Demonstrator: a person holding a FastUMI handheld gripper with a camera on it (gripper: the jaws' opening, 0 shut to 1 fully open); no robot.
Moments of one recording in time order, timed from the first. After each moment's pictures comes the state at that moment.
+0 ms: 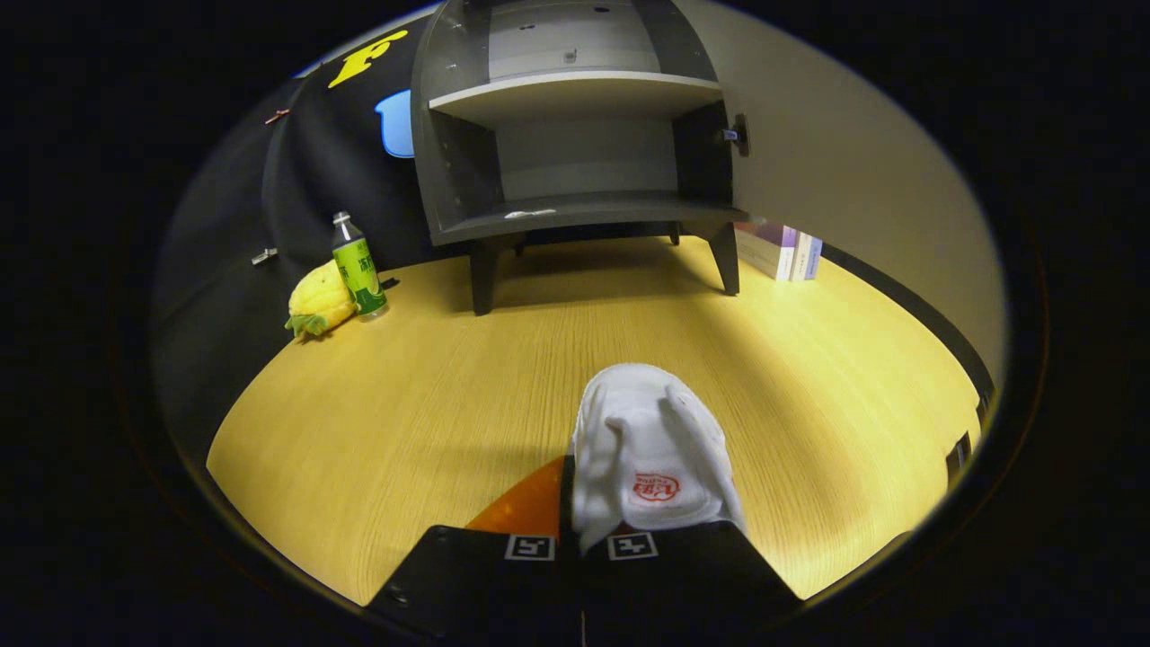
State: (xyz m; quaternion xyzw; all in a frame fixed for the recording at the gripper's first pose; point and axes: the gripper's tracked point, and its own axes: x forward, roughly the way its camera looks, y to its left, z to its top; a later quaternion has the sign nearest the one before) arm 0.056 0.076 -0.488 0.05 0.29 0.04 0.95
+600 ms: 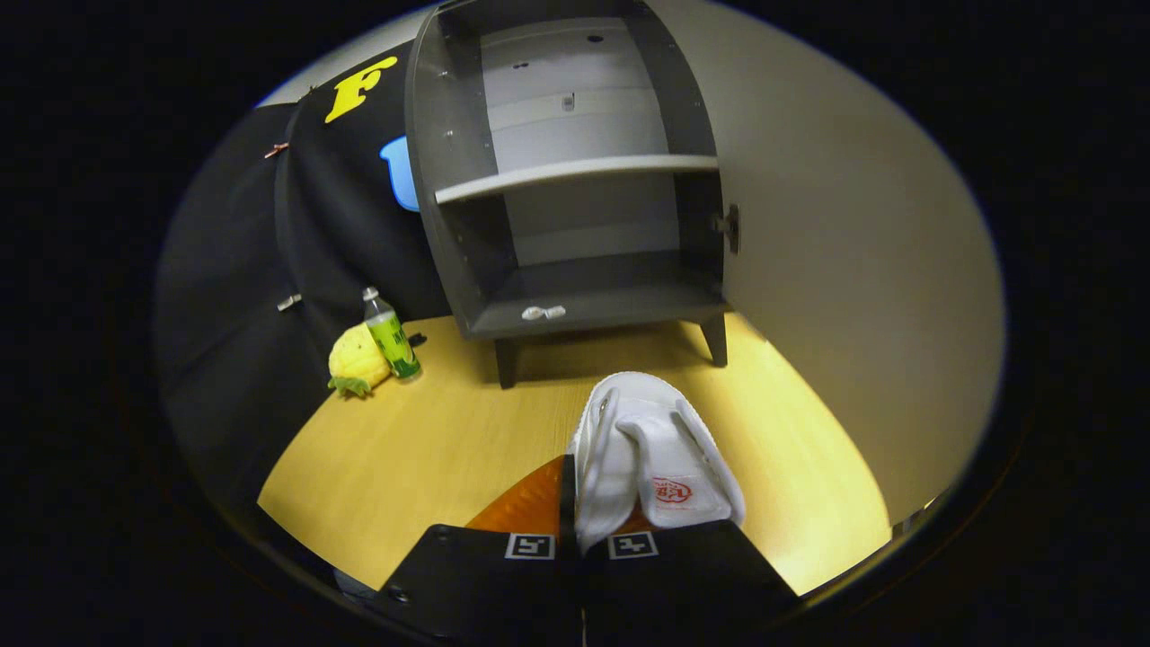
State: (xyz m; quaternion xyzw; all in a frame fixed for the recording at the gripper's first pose) arm 0.069 0.067 -0.336 0.08 0.24 0.06 0.96
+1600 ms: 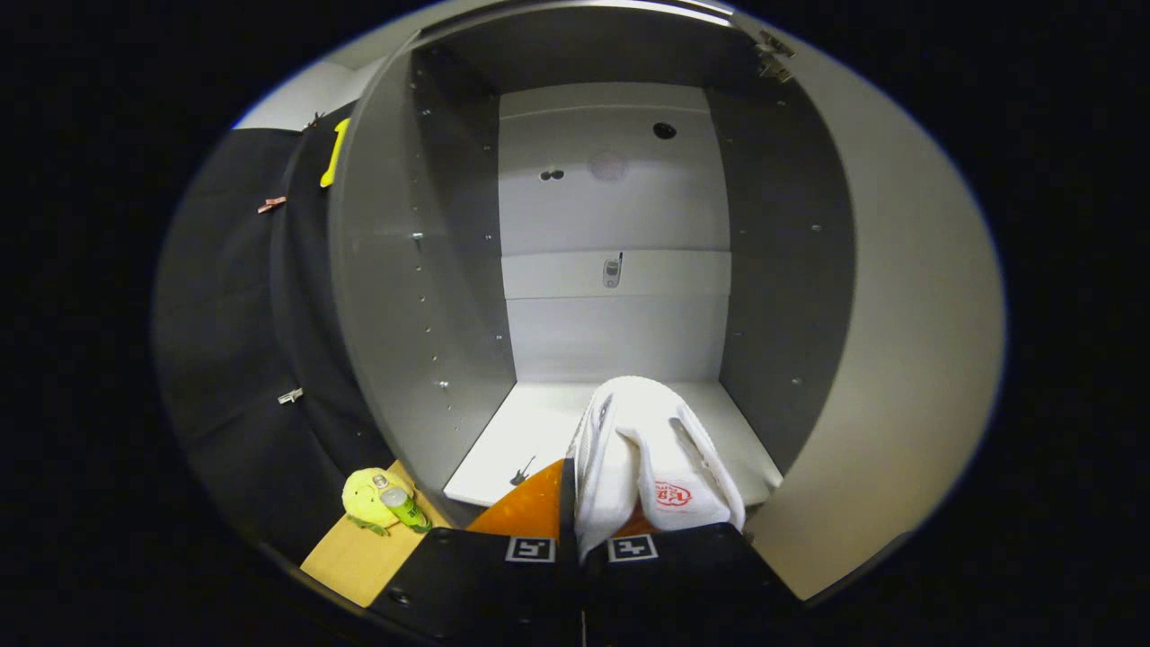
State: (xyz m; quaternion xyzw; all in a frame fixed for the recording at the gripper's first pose) arm 0.300 0.095 -0.077 0.03 0.15 0.08 0.98
